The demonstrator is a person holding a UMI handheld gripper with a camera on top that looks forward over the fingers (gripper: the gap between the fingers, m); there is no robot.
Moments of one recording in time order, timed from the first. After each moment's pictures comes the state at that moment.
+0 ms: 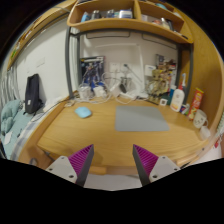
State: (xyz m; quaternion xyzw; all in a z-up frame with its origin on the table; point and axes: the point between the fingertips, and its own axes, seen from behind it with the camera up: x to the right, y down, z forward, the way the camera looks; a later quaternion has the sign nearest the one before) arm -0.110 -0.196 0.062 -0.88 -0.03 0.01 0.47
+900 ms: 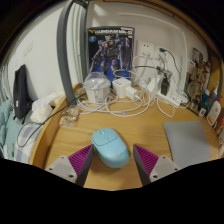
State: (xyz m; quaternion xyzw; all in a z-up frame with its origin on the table) arm -0.275 0.058 -0.016 -0.92 -0.03 0.00 0.40
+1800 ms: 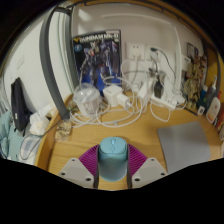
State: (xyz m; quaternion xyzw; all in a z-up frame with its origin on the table) arm -0.254 0.086 0.005 -0.91 0.01 0.02 0.41
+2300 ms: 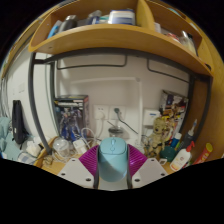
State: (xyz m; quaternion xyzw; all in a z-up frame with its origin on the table) arm -0.068 0.117 0.237 -0.83 -0.02 -0.02 0.55
